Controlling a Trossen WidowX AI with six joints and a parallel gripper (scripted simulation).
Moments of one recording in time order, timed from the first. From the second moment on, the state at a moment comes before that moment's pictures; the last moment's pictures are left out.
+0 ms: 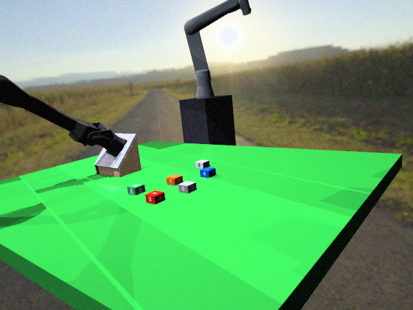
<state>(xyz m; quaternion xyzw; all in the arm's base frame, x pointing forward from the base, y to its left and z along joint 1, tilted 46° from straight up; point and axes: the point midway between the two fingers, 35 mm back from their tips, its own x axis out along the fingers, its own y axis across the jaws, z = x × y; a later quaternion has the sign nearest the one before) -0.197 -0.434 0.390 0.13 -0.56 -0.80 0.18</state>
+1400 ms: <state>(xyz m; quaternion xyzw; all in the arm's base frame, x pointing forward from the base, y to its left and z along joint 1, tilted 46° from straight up) 0.297 -0.119 0.191 0.04 0.44 -0.45 0.78</state>
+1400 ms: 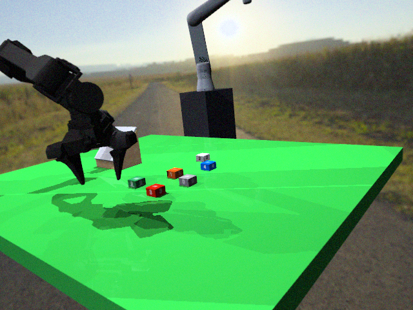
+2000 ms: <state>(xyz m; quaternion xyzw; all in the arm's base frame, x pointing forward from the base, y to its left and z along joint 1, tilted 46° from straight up) 0.235 0.007 0.152 -0.32 0.61 -0.21 0.69</state>
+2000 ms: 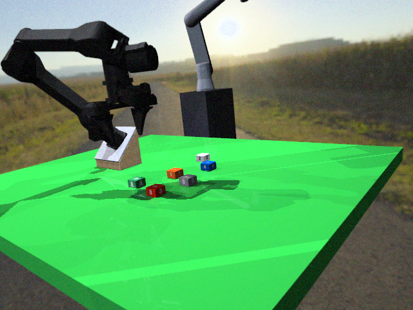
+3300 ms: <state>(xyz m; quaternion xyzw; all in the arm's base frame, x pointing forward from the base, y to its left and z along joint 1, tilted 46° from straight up) 0.256 0.087 0.077 -0.33 0.62 -0.21 0.68</state>
